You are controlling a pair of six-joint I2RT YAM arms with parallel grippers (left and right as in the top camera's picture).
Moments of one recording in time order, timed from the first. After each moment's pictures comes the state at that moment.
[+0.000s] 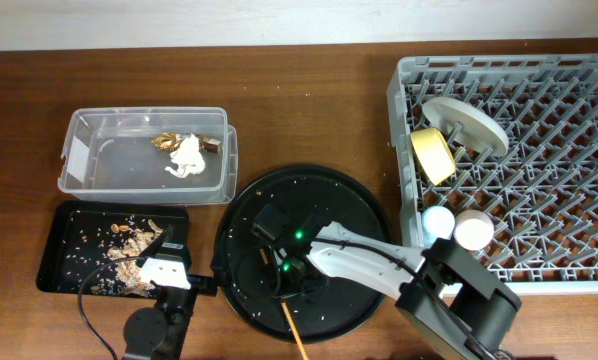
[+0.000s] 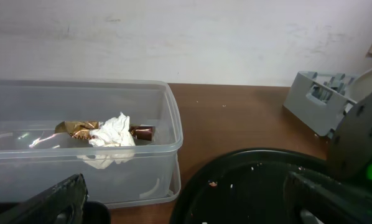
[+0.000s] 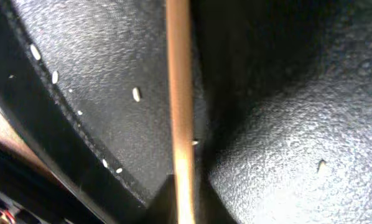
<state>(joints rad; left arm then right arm) -0.19 0.01 0.02 -0.08 0.00 -0.12 0.91 1.91 1.14 -0.69 -0.42 0.62</state>
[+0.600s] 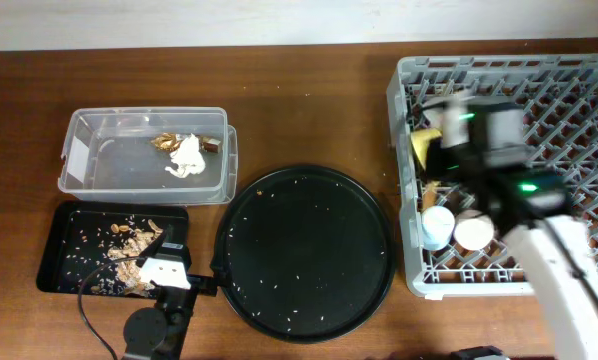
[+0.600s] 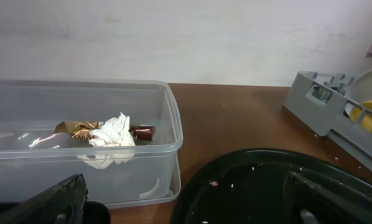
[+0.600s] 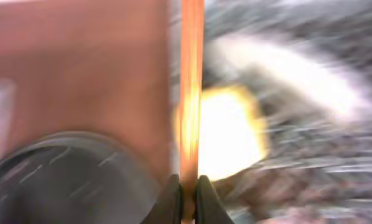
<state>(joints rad) -0.19 0.01 0.02 -0.08 0.00 -0.12 0.10 1.29 1.26 -0.79 0.05 0.17</state>
